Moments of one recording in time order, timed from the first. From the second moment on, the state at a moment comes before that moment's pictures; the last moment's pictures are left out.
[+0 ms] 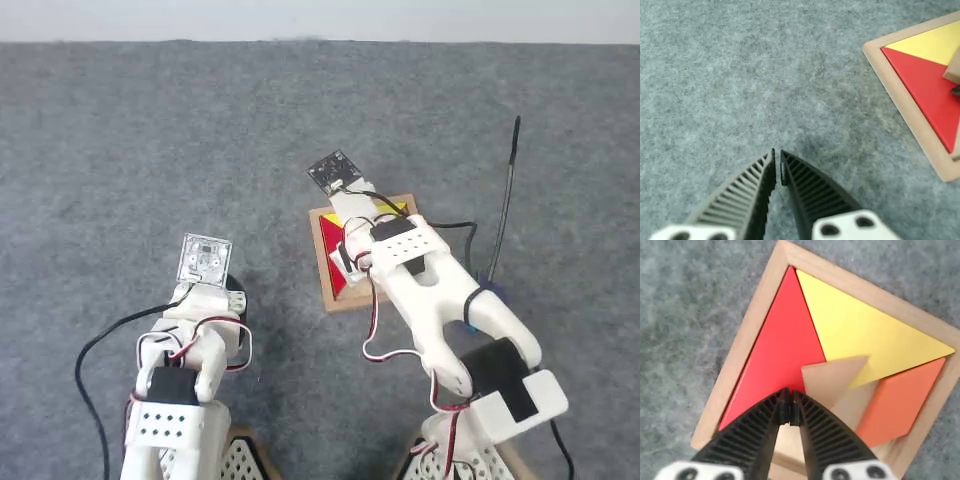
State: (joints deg) left arm -2.5 -85.0 97.3 45.2 -0.3; right arm -27.6 2.1 34.1 42.4 11.0
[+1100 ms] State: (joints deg) left arm -2.5 -85.0 97.3 45.2 -0.3; right arm -22.7 10.5 23.1 43.3 8.7
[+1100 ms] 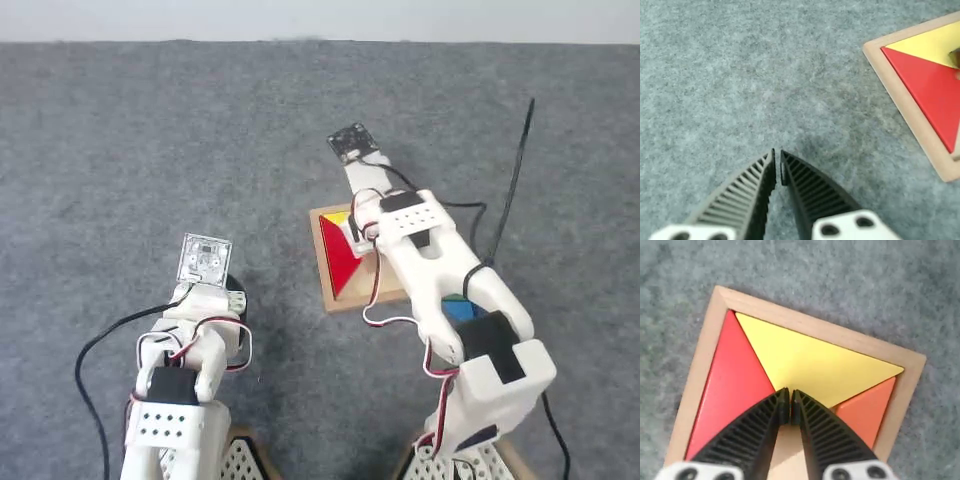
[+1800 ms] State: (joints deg) left arm -2.5 -85.0 97.3 45.2 -0.3; right arm -28.8 -12.8 46.4 43.3 10.1
